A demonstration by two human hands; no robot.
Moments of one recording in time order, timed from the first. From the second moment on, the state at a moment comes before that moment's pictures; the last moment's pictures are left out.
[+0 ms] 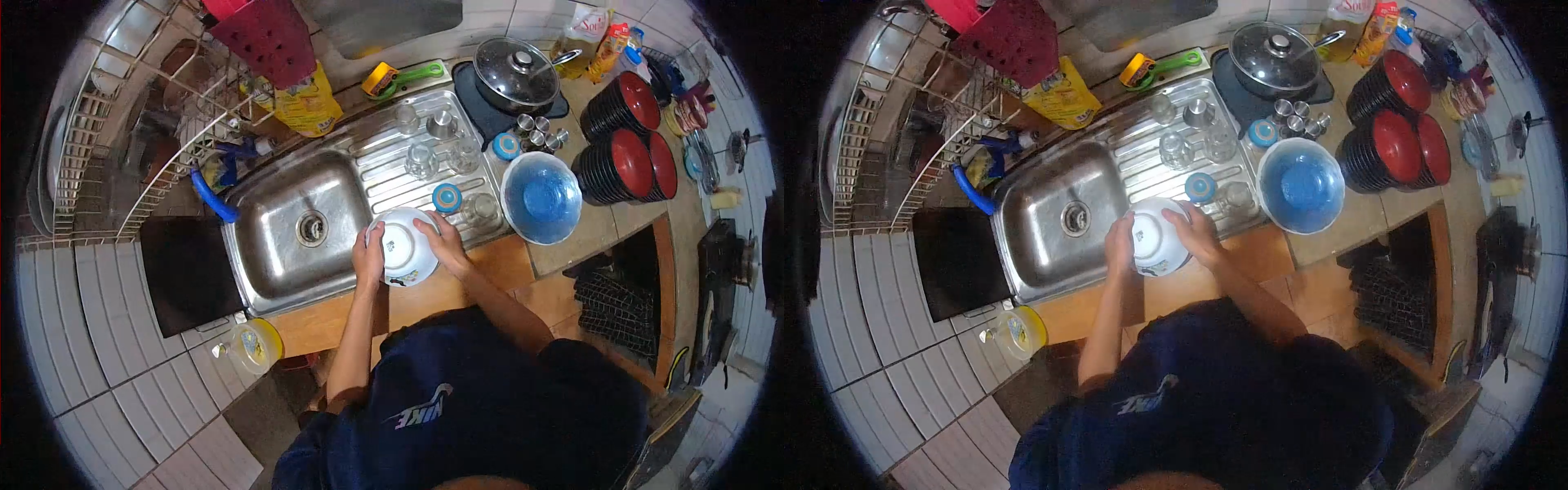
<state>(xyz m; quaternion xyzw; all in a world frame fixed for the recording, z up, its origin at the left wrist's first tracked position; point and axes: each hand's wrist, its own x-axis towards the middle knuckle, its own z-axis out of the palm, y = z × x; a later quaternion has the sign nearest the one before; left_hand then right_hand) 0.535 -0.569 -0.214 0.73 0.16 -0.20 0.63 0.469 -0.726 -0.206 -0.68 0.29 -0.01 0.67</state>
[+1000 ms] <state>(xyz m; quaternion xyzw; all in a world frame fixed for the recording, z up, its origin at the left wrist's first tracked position) 0.542 -0.593 -0.226 0.78 0.10 -0.10 0.61 0.481 -0.710 -0.237 -0.70 0.30 -0.25 0.60</state>
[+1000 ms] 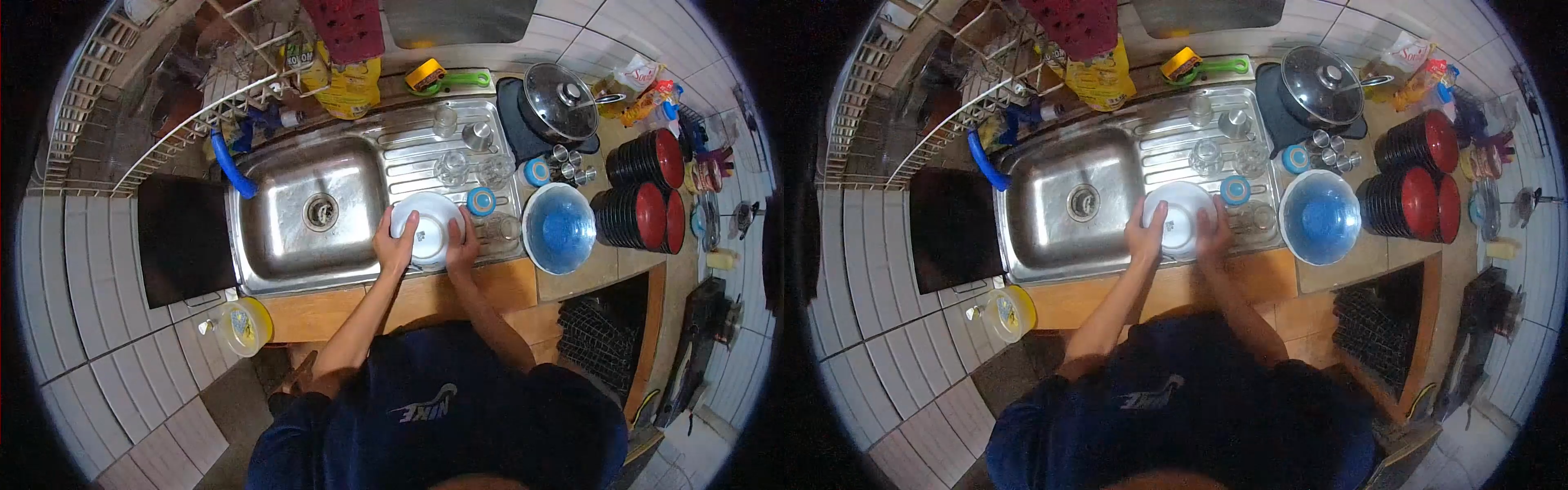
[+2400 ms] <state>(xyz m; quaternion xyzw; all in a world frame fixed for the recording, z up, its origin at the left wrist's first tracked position) 0.534 -0.596 -0.213 0.83 0.06 -0.03 0.56 0.476 -0.707 -0.232 -0.76 0.33 -0.25 0.50</state>
